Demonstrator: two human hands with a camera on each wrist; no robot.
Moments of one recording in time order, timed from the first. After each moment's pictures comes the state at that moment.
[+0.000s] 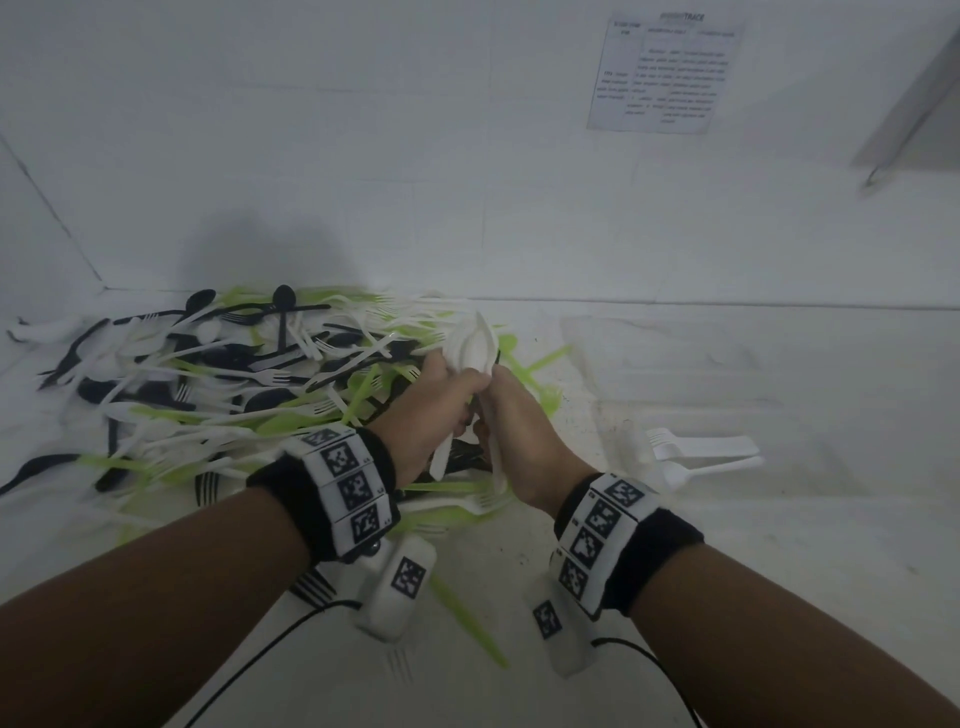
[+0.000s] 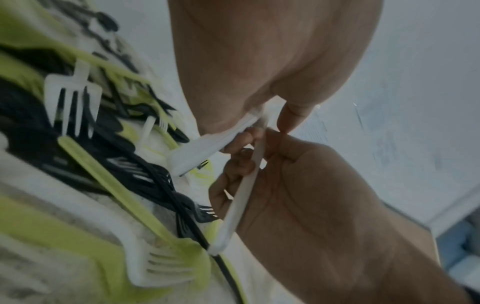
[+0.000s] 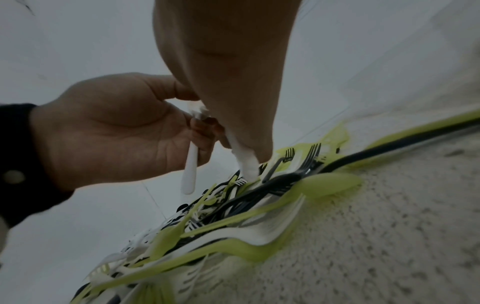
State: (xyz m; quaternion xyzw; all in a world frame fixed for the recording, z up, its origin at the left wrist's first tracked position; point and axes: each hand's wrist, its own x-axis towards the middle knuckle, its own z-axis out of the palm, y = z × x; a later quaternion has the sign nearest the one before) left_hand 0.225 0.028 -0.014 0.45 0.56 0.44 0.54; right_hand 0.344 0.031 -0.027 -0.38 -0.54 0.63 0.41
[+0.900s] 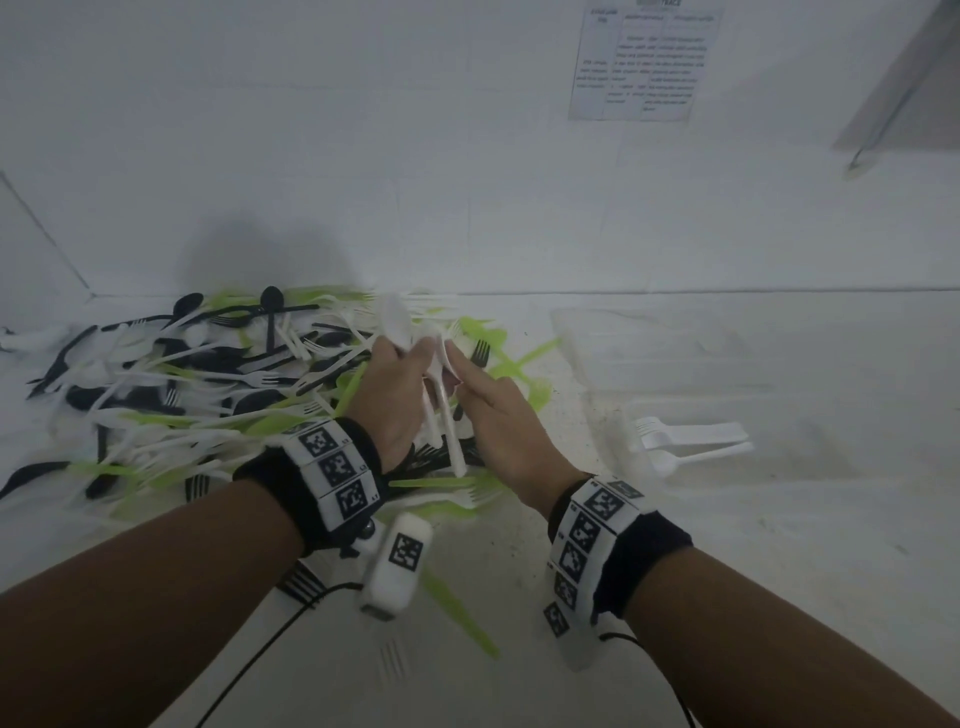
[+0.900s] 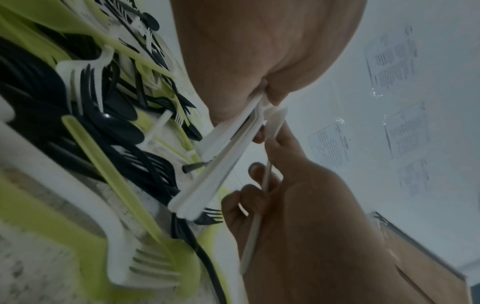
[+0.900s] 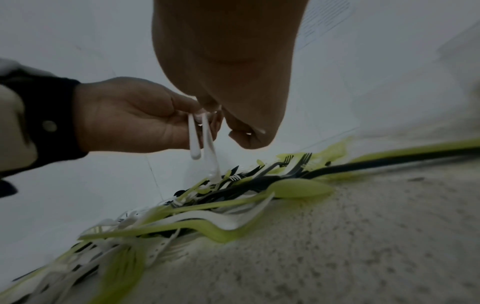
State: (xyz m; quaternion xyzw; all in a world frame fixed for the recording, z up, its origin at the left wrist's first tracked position) left_hand 0.218 0.037 -0.015 0.35 0.51 0.59 0.53; right_hand 0.352 0.041 -0.054 -0.41 -0.67 0.46 0.42
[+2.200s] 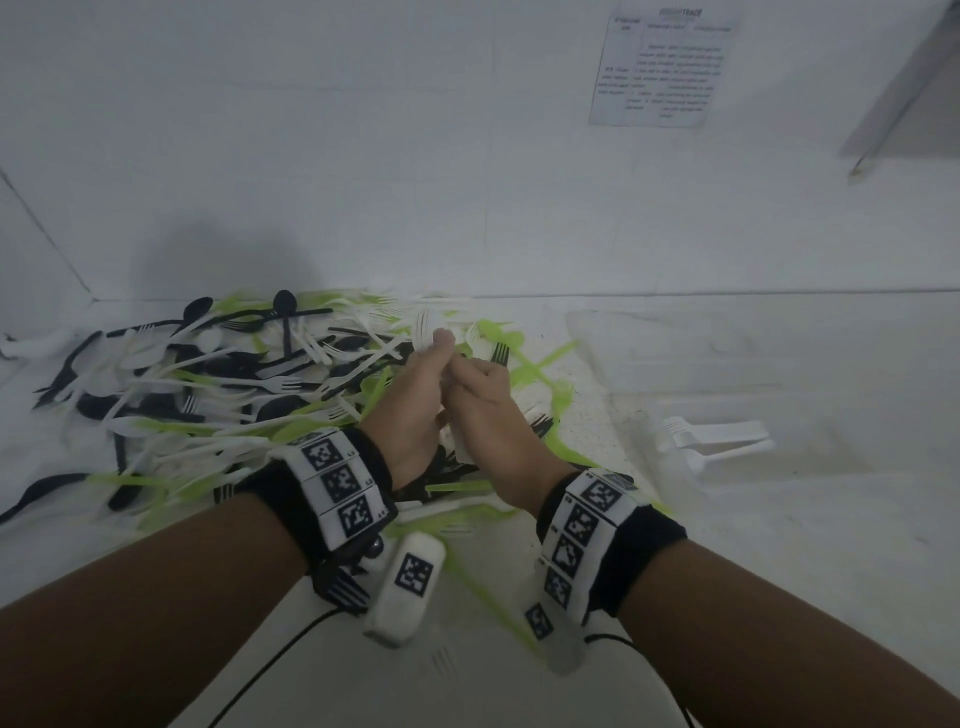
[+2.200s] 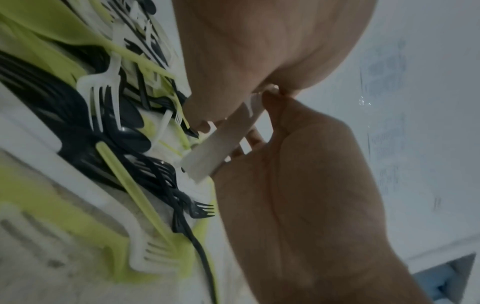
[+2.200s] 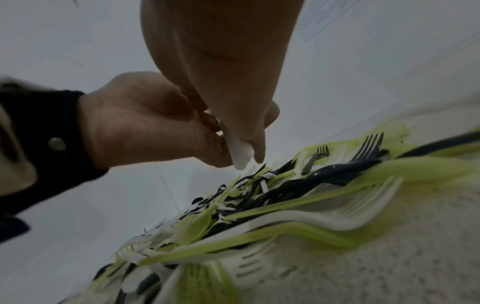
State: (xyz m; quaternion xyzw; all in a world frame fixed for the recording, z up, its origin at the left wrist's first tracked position) left_hand 0.193 0.021 -0.007 0.37 0.50 0.48 0.62; right_hand 0.287 0.038 -0.044 -0.40 -0.60 0.55 0.42
